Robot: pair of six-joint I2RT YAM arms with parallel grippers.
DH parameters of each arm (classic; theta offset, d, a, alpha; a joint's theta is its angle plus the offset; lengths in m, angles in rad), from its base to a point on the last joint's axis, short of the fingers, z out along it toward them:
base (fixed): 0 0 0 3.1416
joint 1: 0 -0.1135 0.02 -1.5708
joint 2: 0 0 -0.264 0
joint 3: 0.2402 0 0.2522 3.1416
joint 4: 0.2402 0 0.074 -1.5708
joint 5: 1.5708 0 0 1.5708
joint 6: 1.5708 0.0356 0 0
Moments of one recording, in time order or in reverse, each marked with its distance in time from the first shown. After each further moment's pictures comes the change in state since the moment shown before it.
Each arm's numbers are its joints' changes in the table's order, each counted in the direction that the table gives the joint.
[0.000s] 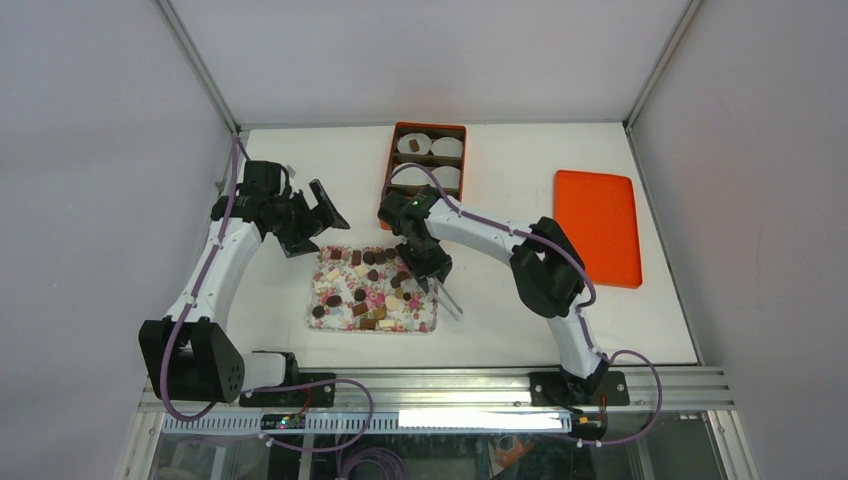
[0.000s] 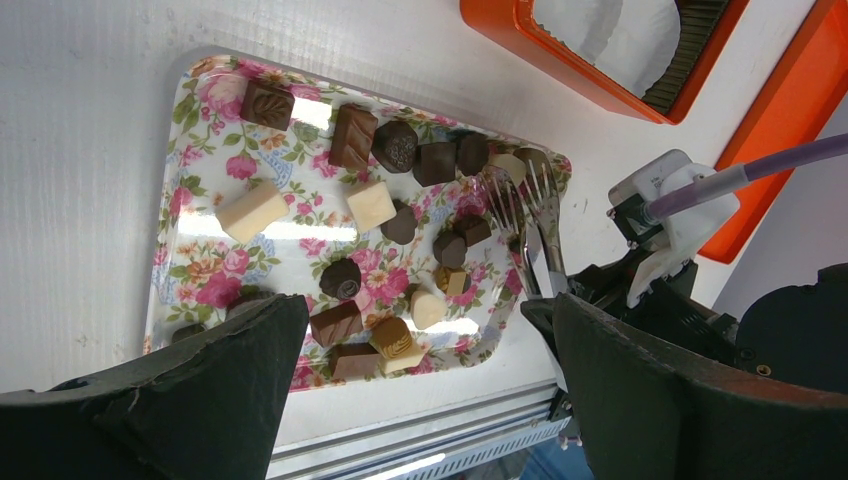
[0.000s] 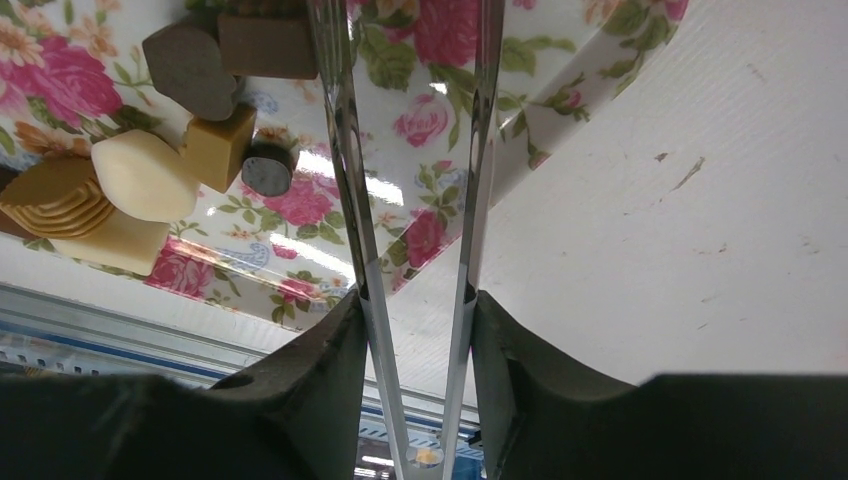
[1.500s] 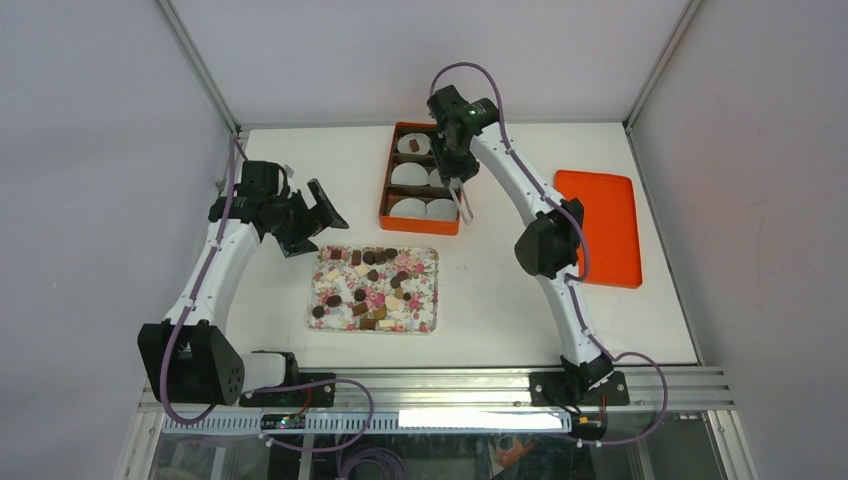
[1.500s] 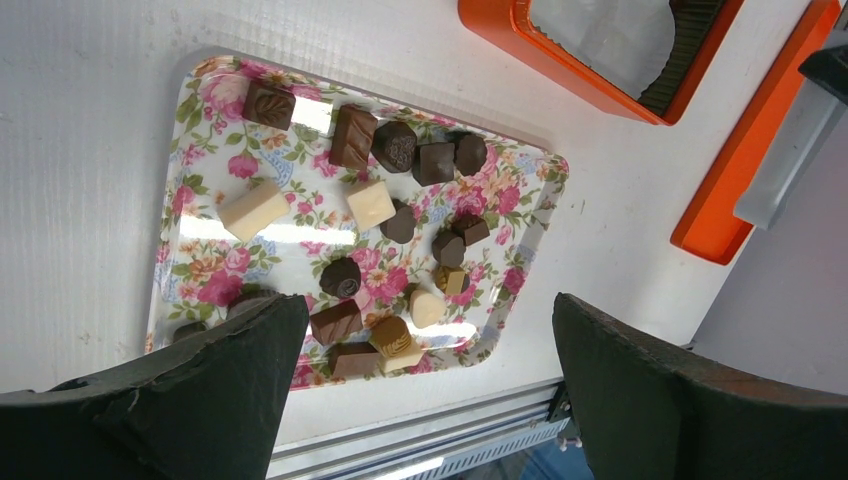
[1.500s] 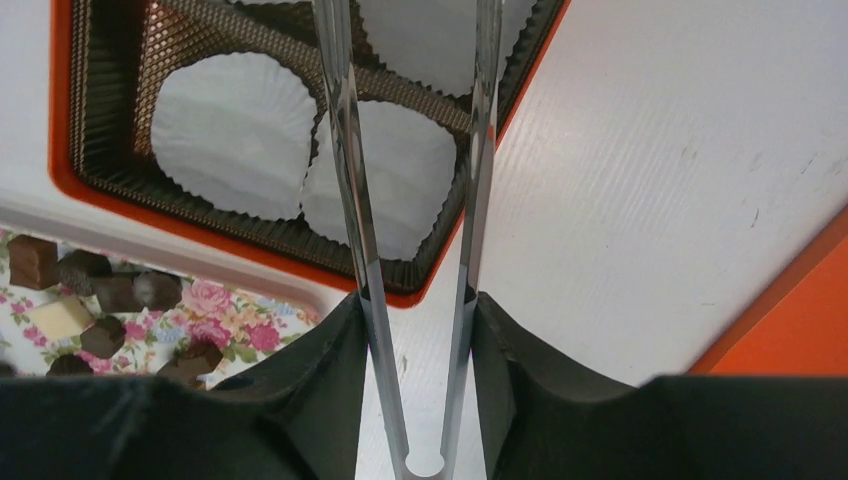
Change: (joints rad) left arm -0.006 0.012 0.002 0.006 0.002 0.002; right arm 0.353 -0.238 0.772 0.156 0.125 -0.109
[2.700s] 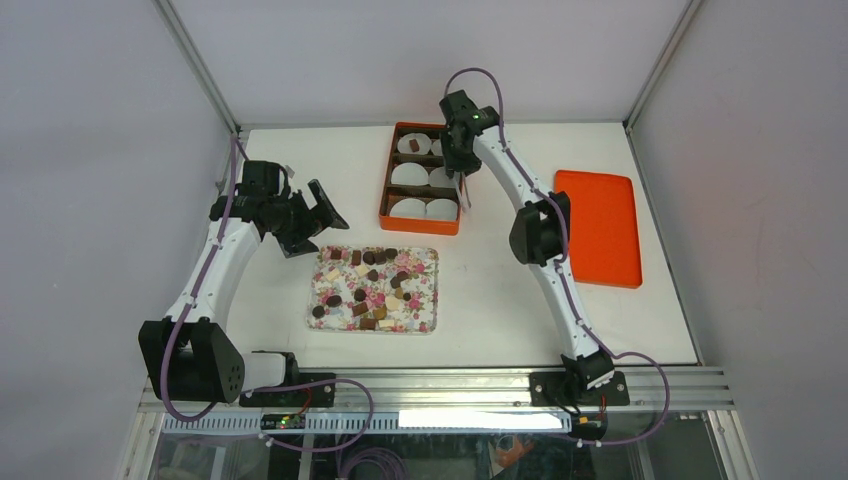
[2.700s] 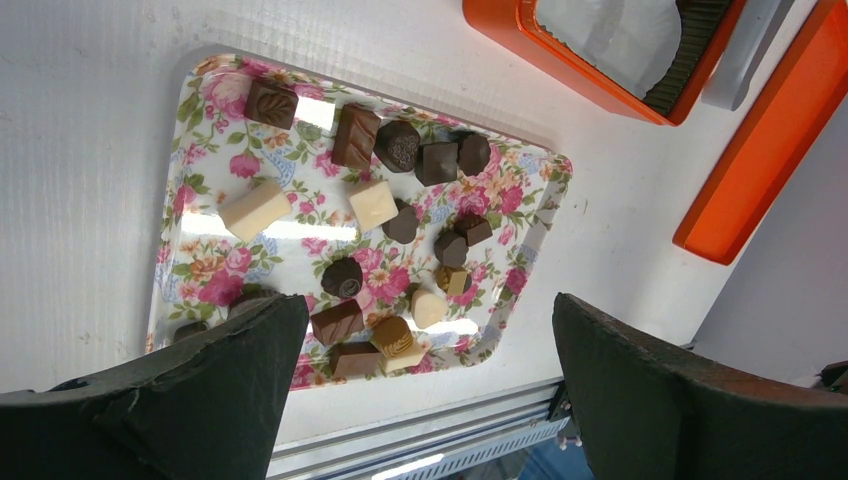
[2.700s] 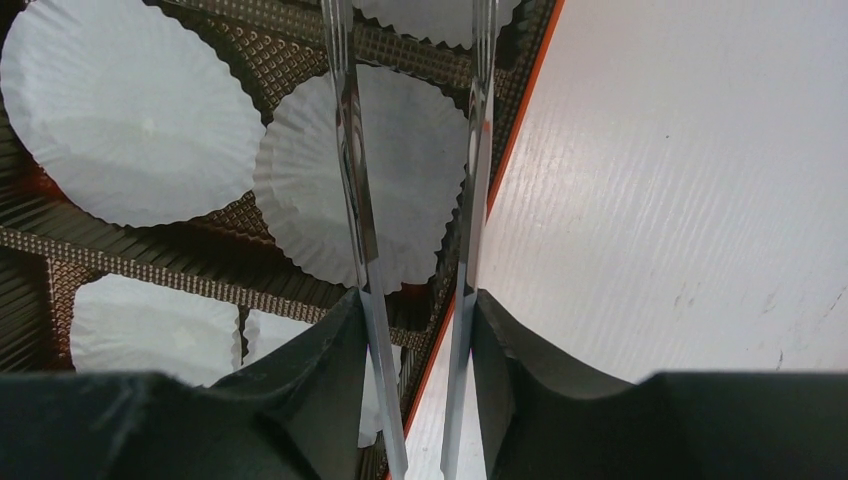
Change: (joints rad) left arm 0.000 -0.011 0.000 0.000 0.000 0.000; right arm 0.106 -0.244 0.128 -0.181 -0.004 0.019
